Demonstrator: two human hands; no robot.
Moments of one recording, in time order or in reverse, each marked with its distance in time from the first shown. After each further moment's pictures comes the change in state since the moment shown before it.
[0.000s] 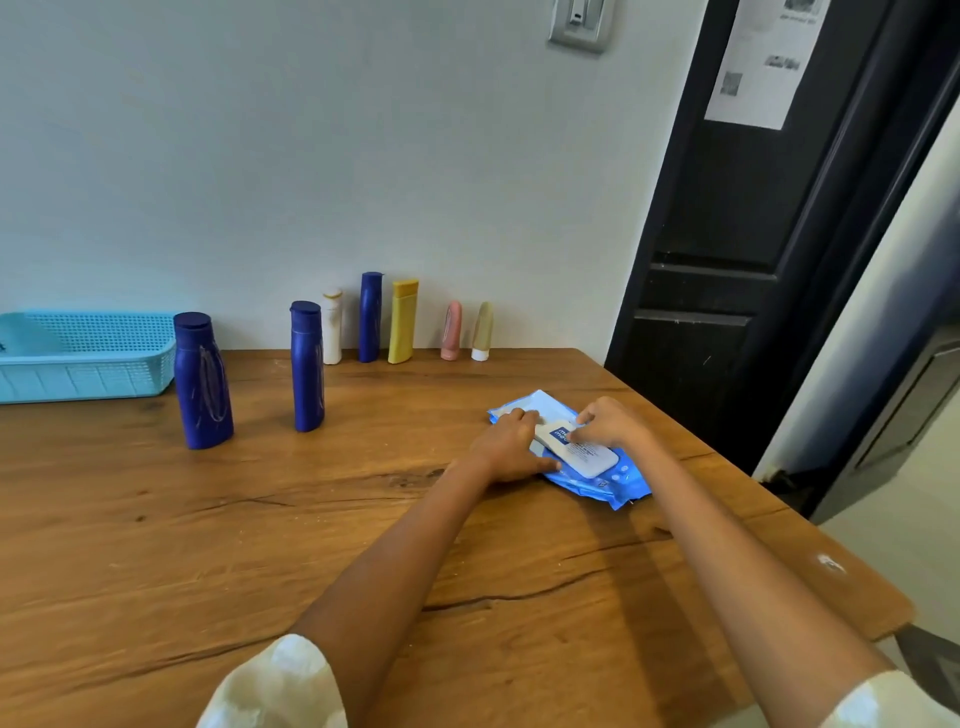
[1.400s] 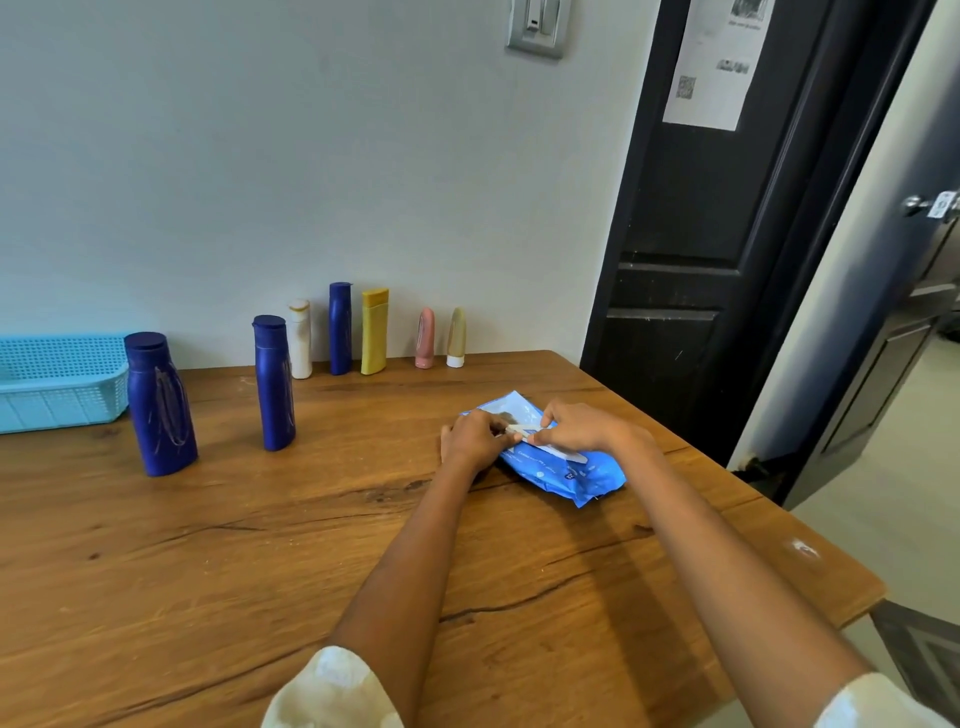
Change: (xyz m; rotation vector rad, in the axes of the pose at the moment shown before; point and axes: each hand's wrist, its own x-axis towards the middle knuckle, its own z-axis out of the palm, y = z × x) left_hand 0.029 -0.019 0.014 -0.215 0.211 -0.264; right_hand -0.007 -0.008 -0.007 -0.119 -0.161 -0.144
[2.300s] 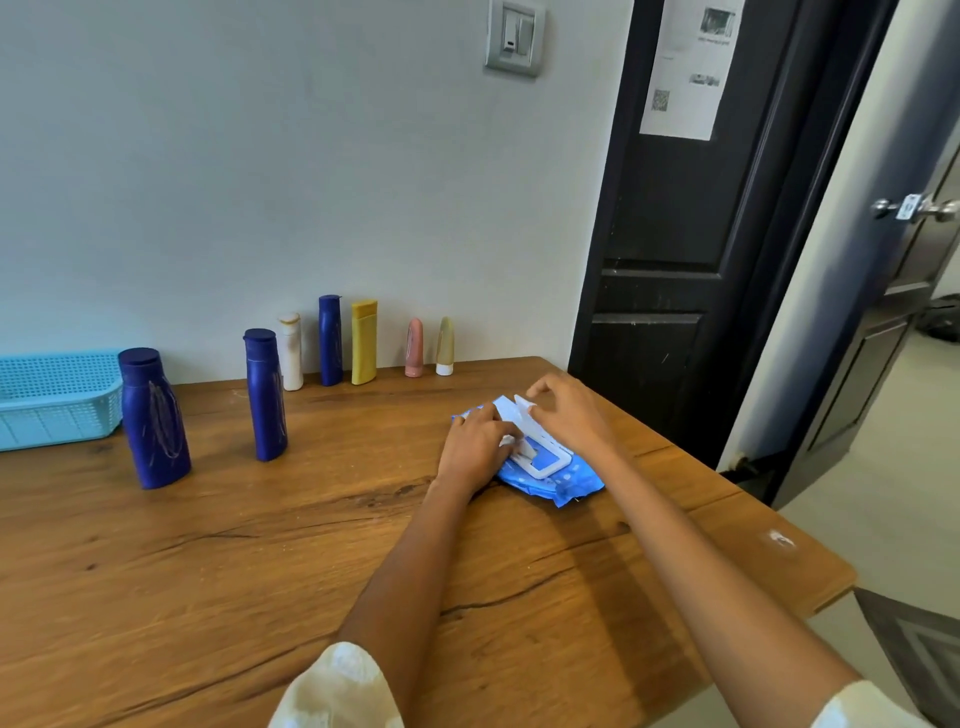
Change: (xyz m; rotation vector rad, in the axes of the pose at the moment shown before) left_hand -0.015 0.011 0.002 0.328 0.101 0.420; right_hand -0.011 0.002 0.010 0.171 0.632 -0.190
